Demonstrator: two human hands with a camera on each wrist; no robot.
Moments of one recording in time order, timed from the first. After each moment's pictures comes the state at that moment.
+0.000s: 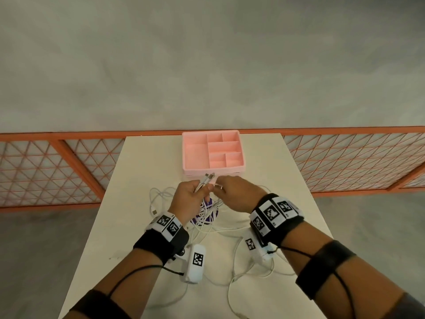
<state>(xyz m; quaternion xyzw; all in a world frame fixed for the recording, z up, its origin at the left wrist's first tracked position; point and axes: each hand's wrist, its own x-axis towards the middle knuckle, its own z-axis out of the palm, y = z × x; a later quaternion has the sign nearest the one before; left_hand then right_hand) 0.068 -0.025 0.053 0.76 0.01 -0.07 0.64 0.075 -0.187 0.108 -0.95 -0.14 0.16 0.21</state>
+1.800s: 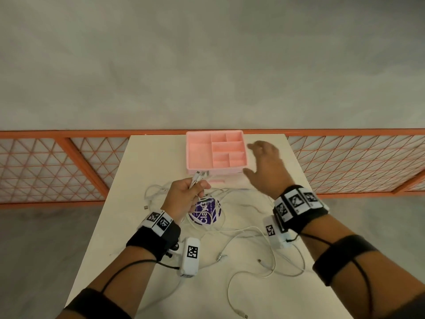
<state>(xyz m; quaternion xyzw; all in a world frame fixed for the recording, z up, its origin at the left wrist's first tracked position) 0.069 -0.004 0.058 0.67 0.04 -0.11 0.73 0.092 -0.242 0.121 -0.98 -0.06 -0.06 0.17</state>
